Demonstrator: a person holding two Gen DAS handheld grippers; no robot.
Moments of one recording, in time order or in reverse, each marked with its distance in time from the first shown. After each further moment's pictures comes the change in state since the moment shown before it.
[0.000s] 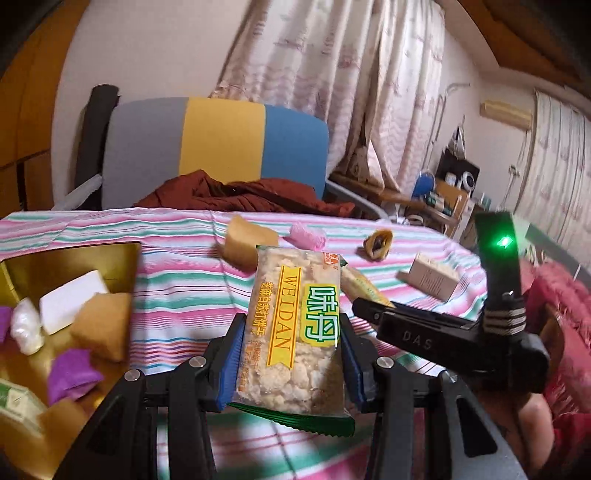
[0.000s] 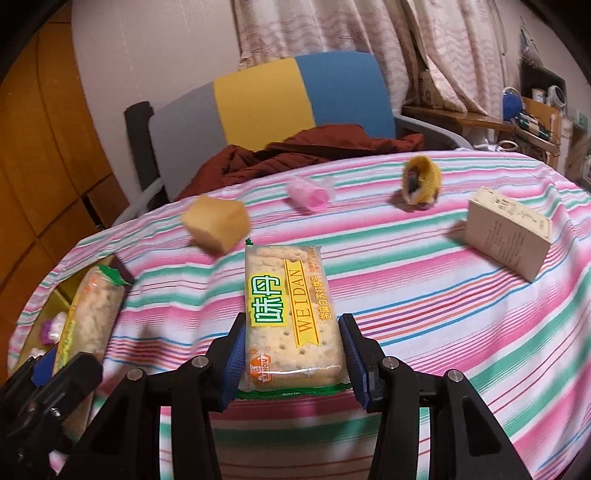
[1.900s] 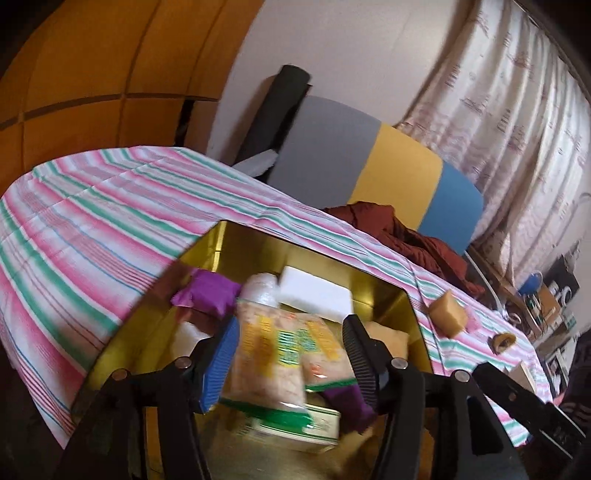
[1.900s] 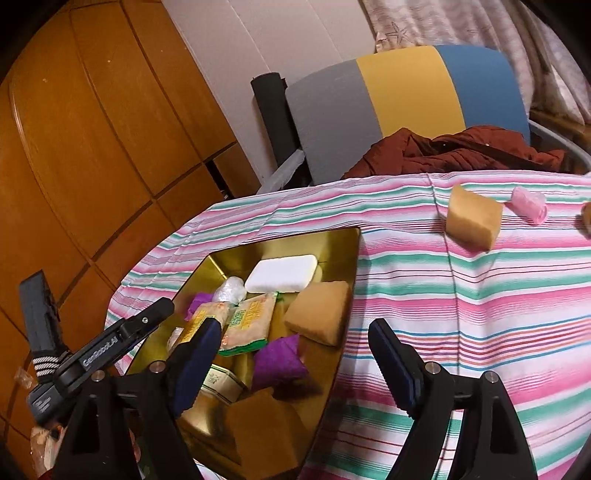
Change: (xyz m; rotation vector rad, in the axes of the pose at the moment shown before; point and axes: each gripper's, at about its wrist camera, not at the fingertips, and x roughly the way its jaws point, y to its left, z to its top) left arm -0.093 0.206 -0.001 -0.429 -0.039 0.394; right arm -0.013 0.187 -0.006 -0.113 0.080 0.403
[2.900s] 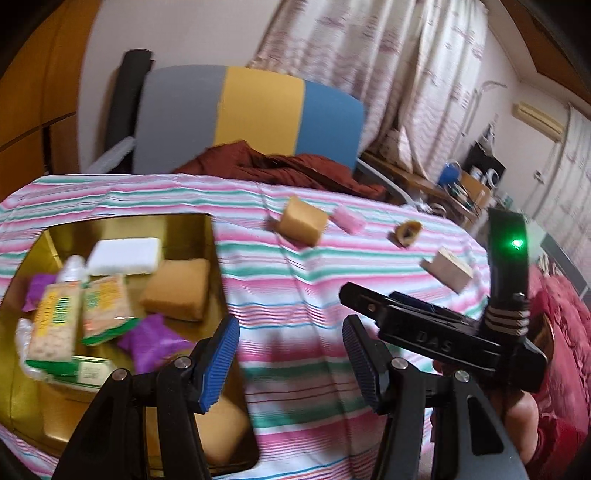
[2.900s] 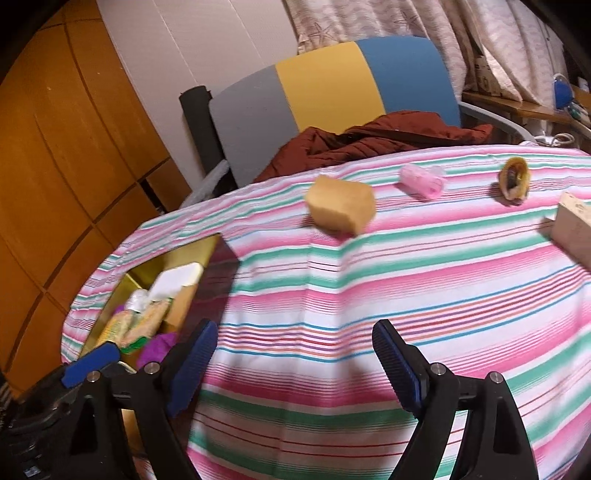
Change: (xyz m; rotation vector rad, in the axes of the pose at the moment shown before) left arm -0.007 -0.167 -0.065 0.384 0.207 -0.298; right arm -0.036 -0.114 -0.007 0.107 -0.002 -0.218
